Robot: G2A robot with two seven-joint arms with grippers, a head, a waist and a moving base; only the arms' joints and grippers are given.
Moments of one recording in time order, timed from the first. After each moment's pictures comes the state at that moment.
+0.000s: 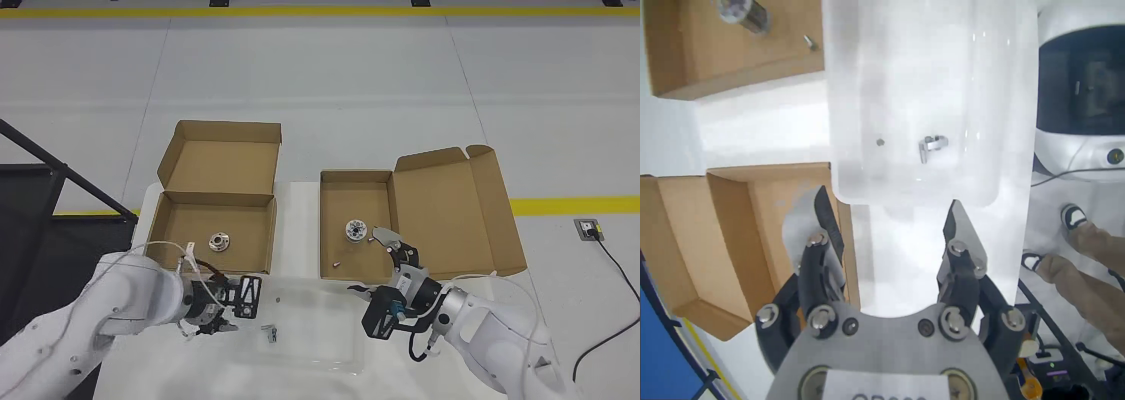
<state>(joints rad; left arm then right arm) 0.65 -0.56 -0.81 -1.85 0.93 -1.01 -0.81 -1.13 -1.07 1.21 -2.01 -1.84 -0.54 0.01</state>
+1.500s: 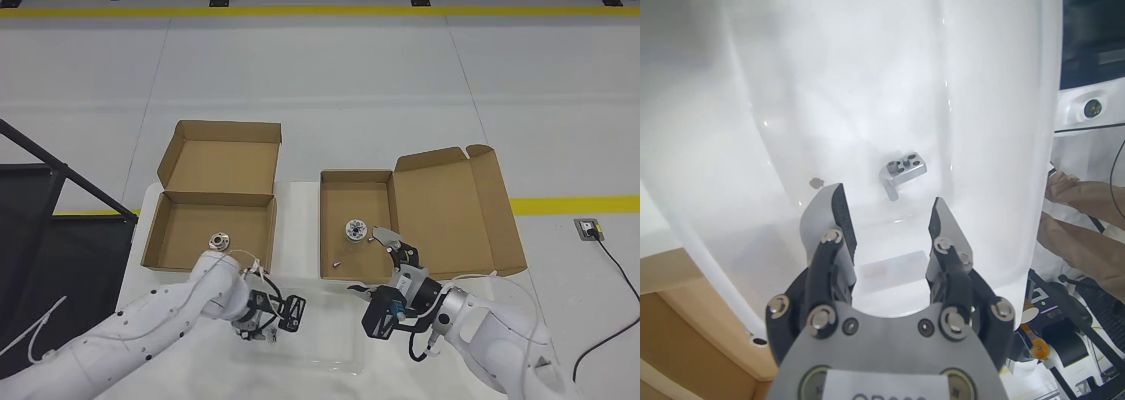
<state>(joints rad) 0.33 -0.87 -0.25 -1.44 1.03 -1.01 -0.73 -1.13 -1.07 1.21 -2.01 -1.84 -0.54 0.01</state>
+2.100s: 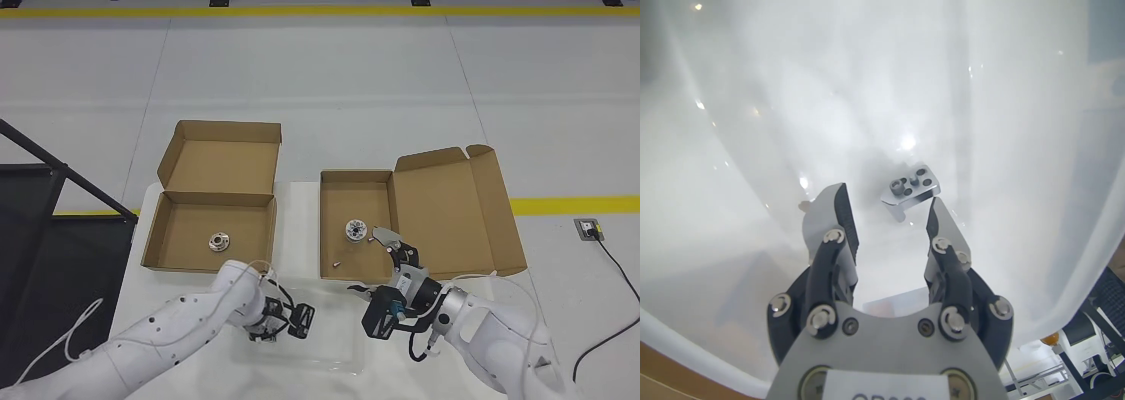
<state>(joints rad) 0.38 -0.97 -0.26 -1.36 1.18 -1.00 -0.76 -1.13 -1.07 1.21 -2.01 -1.84 -0.54 0.01</state>
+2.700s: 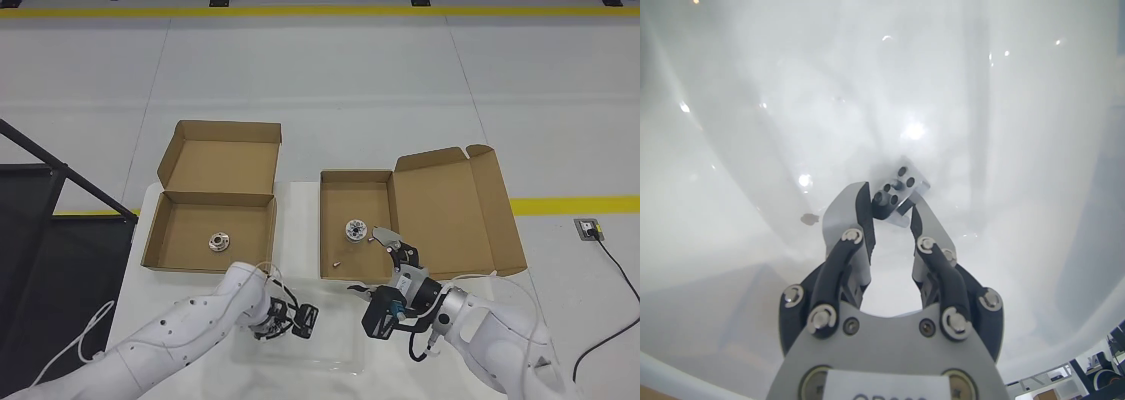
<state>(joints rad) 0.41 -1.02 -0.30 -1.32 1.25 -1.01 -0.74 -1.13 -1.07 1.21 -2.01 -1.84 -0.54 0.01</state>
